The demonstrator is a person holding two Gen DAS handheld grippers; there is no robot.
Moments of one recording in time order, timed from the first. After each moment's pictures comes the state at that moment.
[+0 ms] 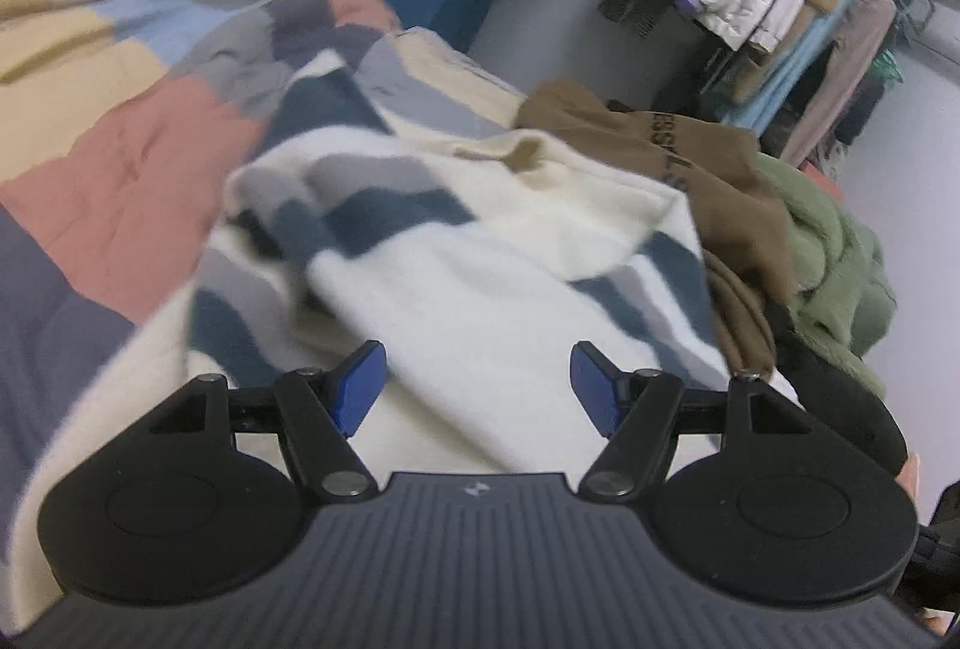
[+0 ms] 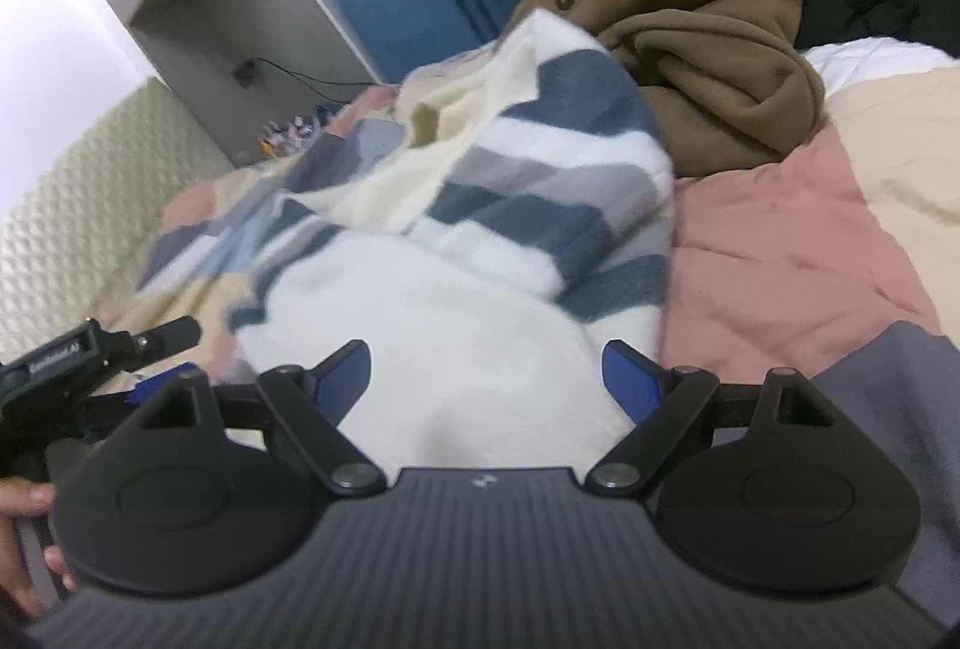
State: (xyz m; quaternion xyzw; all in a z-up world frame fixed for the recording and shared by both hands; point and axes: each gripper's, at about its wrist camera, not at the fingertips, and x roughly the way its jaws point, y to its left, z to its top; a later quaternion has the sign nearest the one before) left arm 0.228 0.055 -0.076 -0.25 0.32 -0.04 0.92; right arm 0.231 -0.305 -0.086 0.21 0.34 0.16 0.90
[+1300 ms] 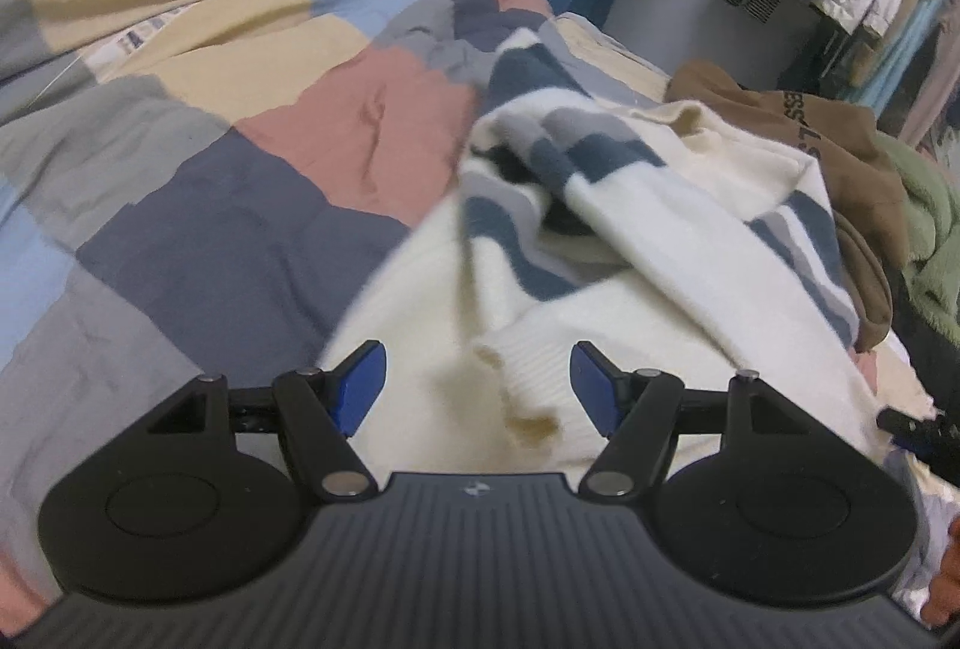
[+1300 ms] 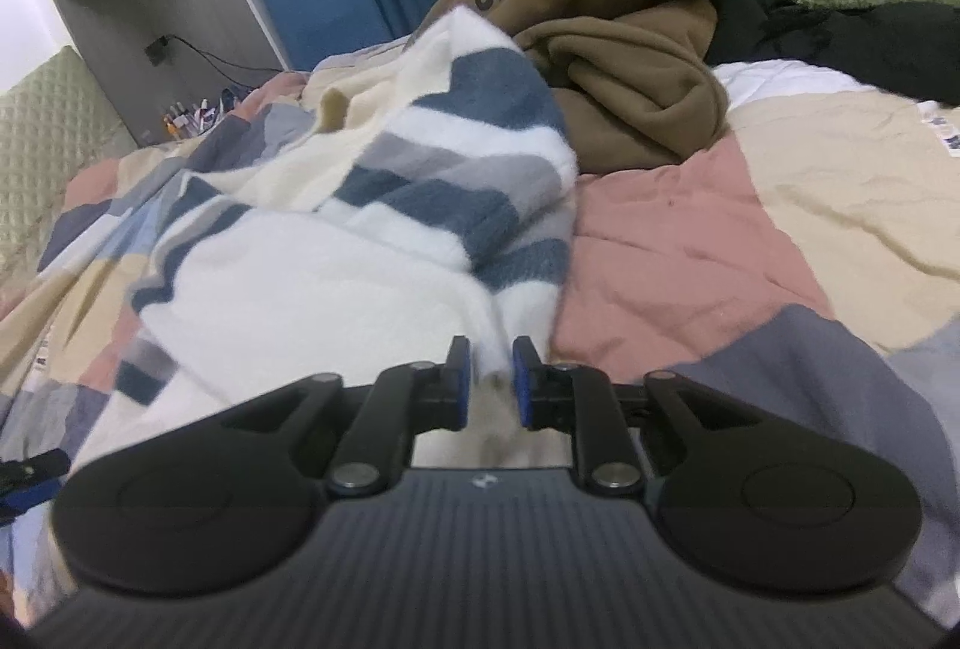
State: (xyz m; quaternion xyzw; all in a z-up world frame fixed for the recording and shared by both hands) left arm 0.124 0.105 -0.086 -0.21 0.36 0.09 0.91; right arm 0.206 -0.299 -0.077 0.15 0.36 0.06 0.92
